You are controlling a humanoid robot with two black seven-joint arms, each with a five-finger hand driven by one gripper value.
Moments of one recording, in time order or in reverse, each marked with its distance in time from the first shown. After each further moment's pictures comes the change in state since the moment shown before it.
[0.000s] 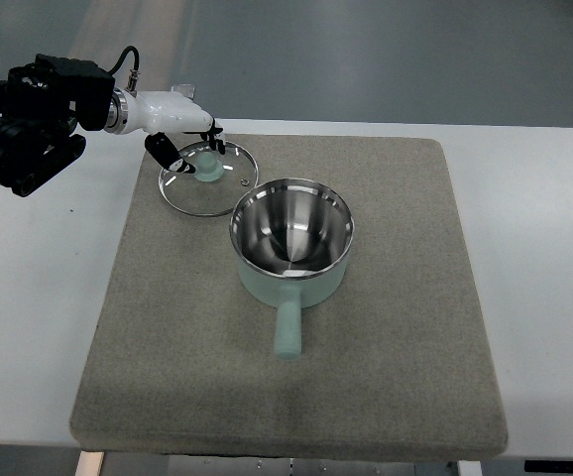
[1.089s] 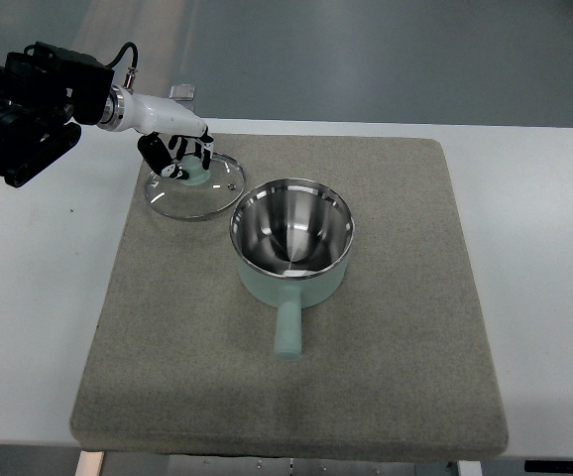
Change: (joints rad) left arm -0.031 0.009 0.000 -0.006 0.006 -0.157 0.001; right arm 0.000 0.000 0.000 0.000 0.000 0.000 0.000
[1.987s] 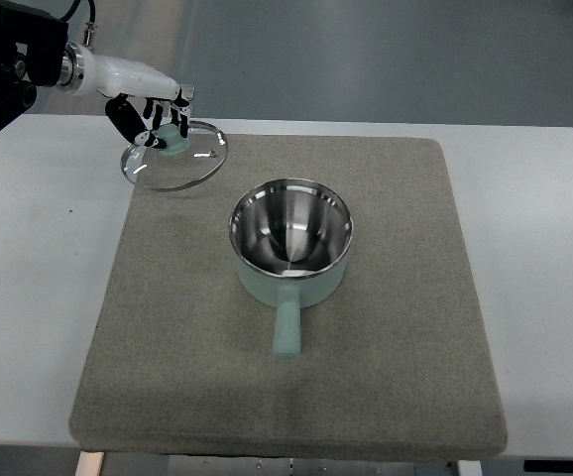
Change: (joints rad) left arm -0.058 0.130 -0.081 -0.099 0.014 -0.083 -0.004; right arm 0.000 0.000 -0.001 0.000 0.000 0.000 0.000
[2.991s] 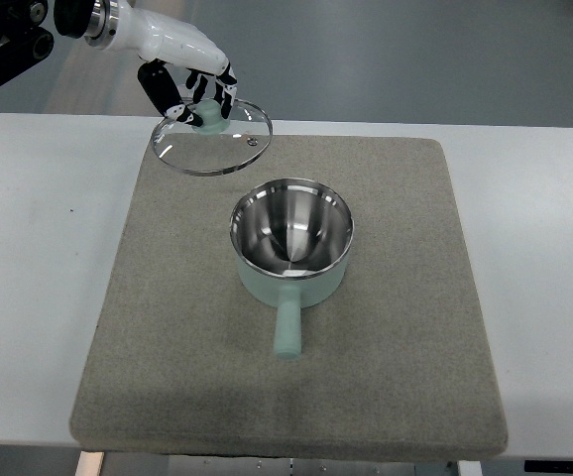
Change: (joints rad) left arm -0.168 0.060 -0.021 -0.243 0.064 -0.083 -0.002; right arm 0.000 0.000 0.001 0.000 0.000 0.000 0.000
